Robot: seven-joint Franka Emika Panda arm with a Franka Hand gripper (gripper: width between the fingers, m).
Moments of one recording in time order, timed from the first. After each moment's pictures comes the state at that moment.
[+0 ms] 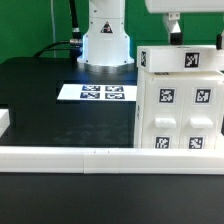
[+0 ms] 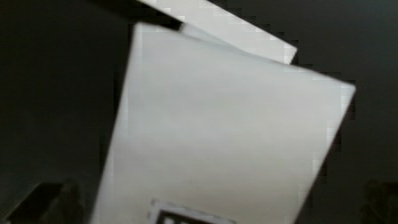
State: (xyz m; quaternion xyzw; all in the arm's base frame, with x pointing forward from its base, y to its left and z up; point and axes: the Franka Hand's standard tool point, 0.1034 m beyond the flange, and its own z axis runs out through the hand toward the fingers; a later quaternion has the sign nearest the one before) arm 0.614 0.105 0.175 -0.89 0.45 -0.02 0.05
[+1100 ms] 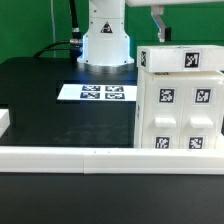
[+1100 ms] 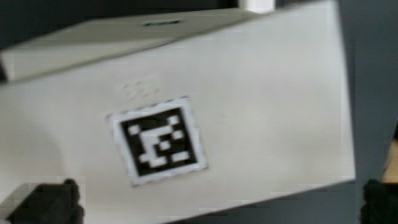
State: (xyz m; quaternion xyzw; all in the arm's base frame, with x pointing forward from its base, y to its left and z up) arm 0.621 0.099 0.182 -1.00 -0.02 -0.05 0.04
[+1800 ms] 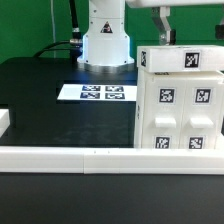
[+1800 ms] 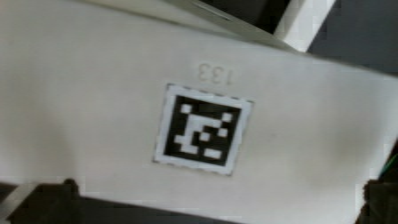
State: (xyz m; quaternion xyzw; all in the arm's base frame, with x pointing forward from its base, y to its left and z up) arm 0.621 0.094 0.179 -0.96 -0.26 -0.05 0.02
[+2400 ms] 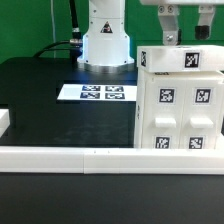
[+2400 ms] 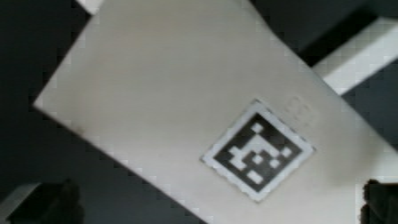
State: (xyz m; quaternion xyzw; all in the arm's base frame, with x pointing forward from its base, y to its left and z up) arm 0.622 0.086 0.180 -0.88 -0.48 -0.04 -0.02
